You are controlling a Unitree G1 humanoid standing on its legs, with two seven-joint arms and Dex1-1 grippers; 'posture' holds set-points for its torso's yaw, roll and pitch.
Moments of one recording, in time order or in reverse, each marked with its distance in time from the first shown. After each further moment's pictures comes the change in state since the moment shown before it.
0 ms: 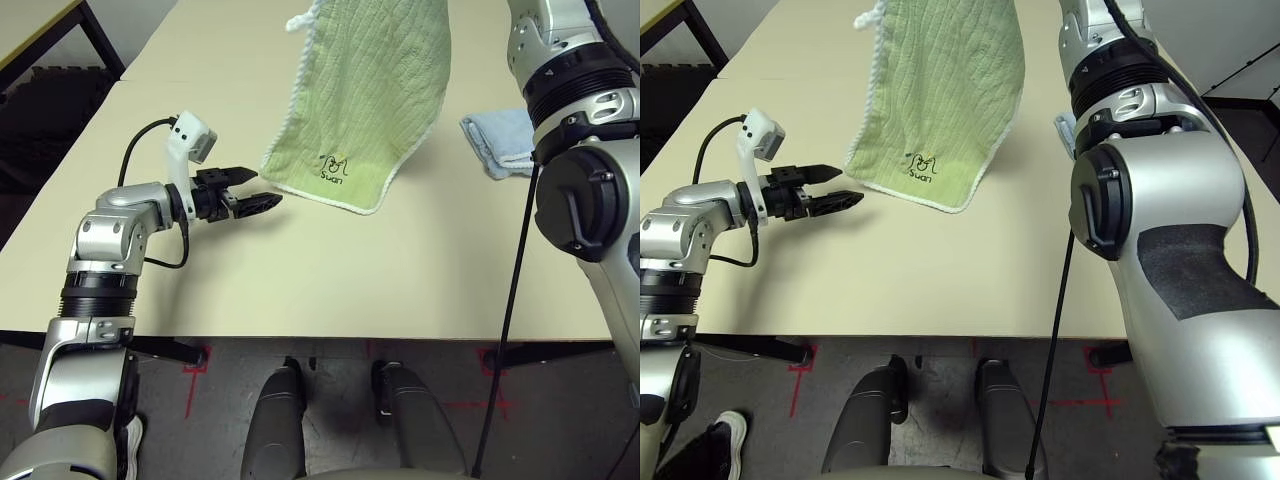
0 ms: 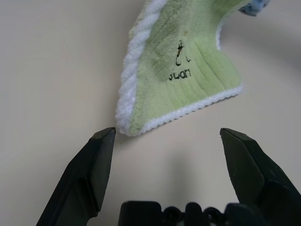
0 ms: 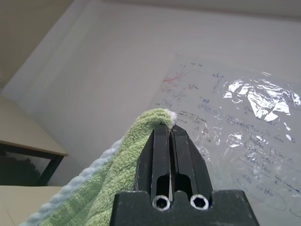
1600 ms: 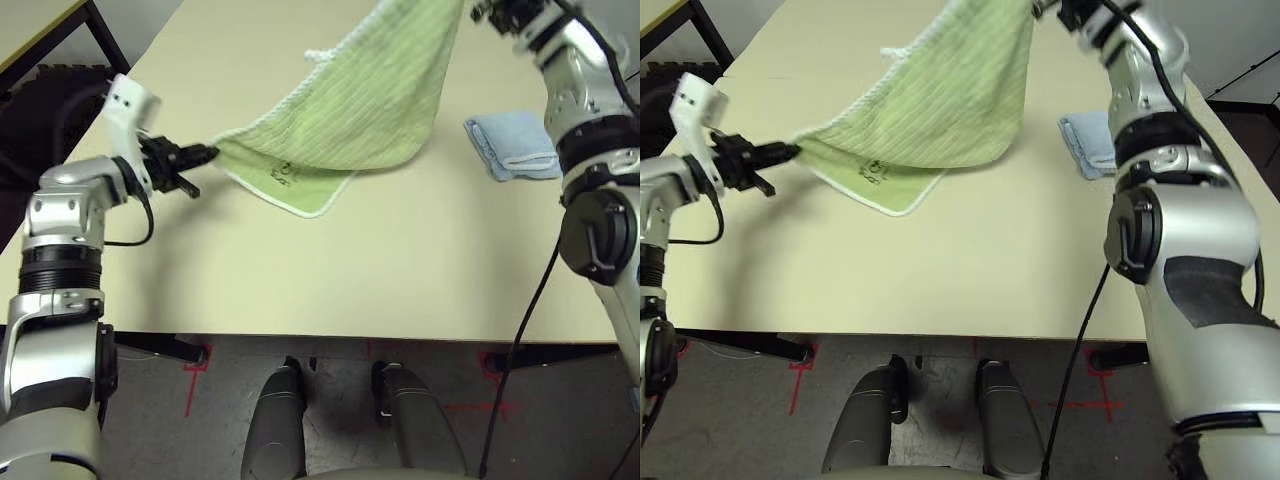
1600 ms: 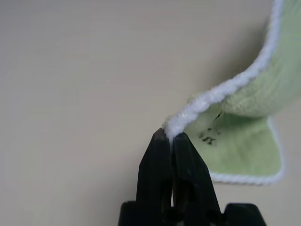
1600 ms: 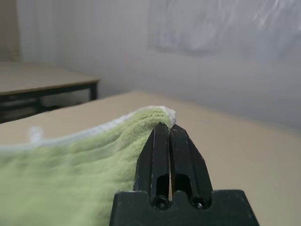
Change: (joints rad) left arm -0.175 0.177 0.099 0.116 0.051 -0.017 0.100; right arm 0.400 -0.186 -0.131 -0.079 0.218 0.565 0.342
